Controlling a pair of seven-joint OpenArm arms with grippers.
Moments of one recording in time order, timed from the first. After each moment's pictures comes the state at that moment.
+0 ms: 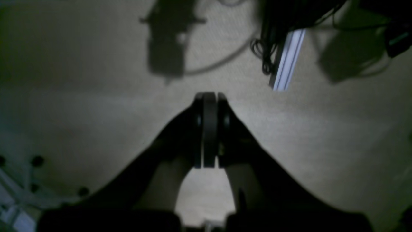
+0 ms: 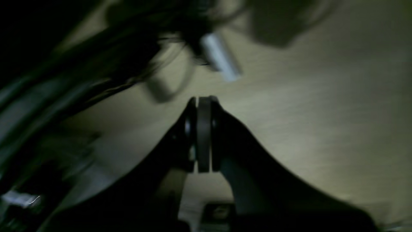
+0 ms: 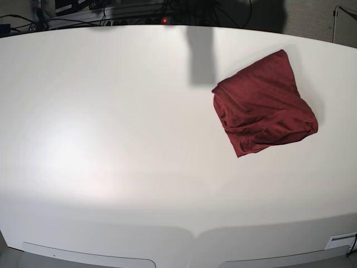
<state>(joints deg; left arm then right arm) 47.4 -17.9 -4.4 59.7 -17.3 -8.4 11.5 -44.8 1.0 48.6 82.9 29.1 36.3 -63.2</state>
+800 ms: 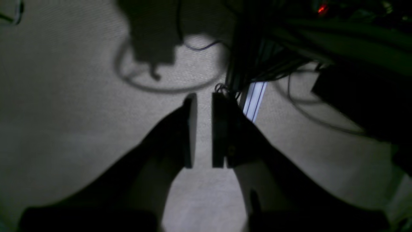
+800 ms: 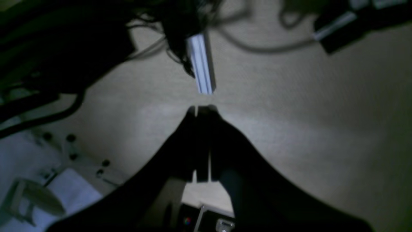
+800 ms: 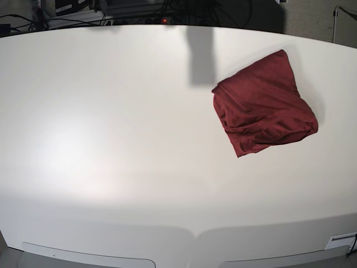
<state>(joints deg) 19.1 -9.0 -4.6 22.1 -8.7 -12.1 -6.4 -16.5 13.7 10.0 23.5 8.1 36.1 -24.4</state>
